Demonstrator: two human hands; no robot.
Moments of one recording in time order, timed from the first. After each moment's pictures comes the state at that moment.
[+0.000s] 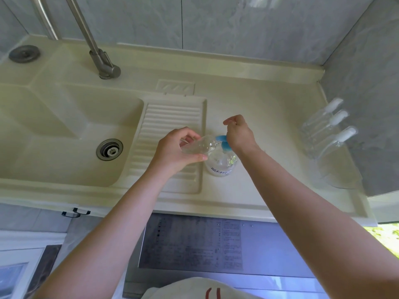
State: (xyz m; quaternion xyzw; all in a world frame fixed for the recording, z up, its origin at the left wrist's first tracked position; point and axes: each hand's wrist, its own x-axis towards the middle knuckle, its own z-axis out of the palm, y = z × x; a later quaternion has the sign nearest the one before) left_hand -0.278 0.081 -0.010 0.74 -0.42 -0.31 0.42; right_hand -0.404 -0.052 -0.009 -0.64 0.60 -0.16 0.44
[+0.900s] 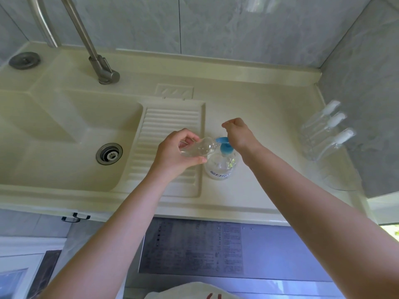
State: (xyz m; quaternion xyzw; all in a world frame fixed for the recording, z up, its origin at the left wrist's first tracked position) left_hand -0.278 0.077 -0.015 0.73 -0.44 -0.28 0.45; right_hand -0.409 -0.057 0.003 -0.62 0.58 -0.13 0.51
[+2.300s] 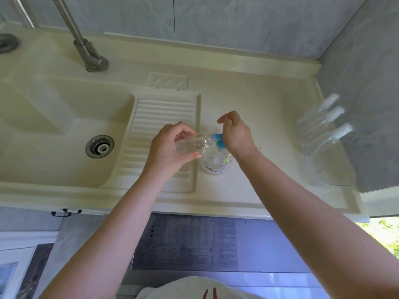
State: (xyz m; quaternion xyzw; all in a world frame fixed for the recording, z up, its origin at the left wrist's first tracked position) left_hand -0.281 0.074 -0.024 0.72 -0.47 -0.23 0.46; right_hand -0.408 -0.046 -0.006 -0.65 0.59 -0.18 0.45
